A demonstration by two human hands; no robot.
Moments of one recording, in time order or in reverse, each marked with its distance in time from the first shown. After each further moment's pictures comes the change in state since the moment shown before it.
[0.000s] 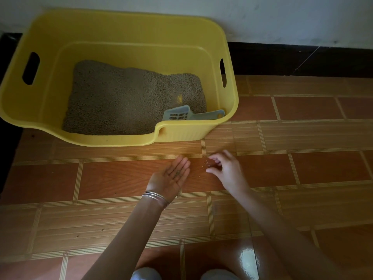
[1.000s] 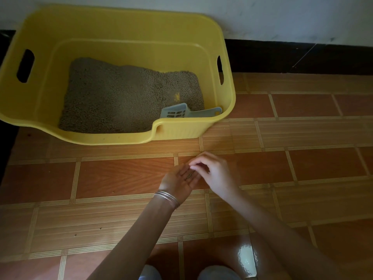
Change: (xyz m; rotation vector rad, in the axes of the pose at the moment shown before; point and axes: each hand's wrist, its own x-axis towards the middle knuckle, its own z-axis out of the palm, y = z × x) left_hand 0.003 -0.027 0.014 0.088 0.016 -0.034; right_hand -0.005 -0.045 -0.005 0.213 0.026 -0.247
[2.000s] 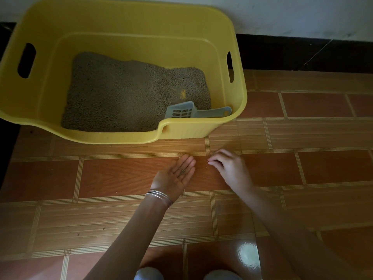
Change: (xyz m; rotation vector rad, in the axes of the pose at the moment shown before) left_hand 0.007 0.025 -0.020 -0.079 -0.052 0.008; right_hand 0.001 0.050 -0.002 -0.288 0.002 0.011
